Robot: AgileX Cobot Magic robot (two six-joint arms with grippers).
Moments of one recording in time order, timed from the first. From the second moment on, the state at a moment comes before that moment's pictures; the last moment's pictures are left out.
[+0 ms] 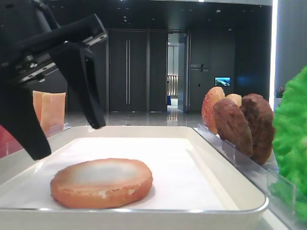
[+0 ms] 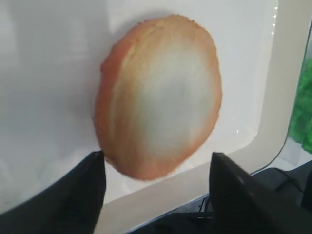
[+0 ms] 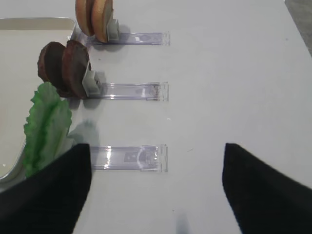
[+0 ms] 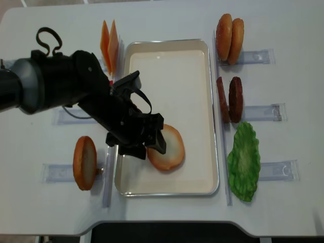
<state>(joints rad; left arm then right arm) -0.52 1.69 -0.89 -0.66 0.72 0.01 0.01 -0.01 -0.51 0.12 1.13 -0.09</state>
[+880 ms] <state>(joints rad) -0.52 1.42 -1.06 -0.09 1.20 -0.35 0.01 -0.01 -0.51 0.12 1.13 -0.09</state>
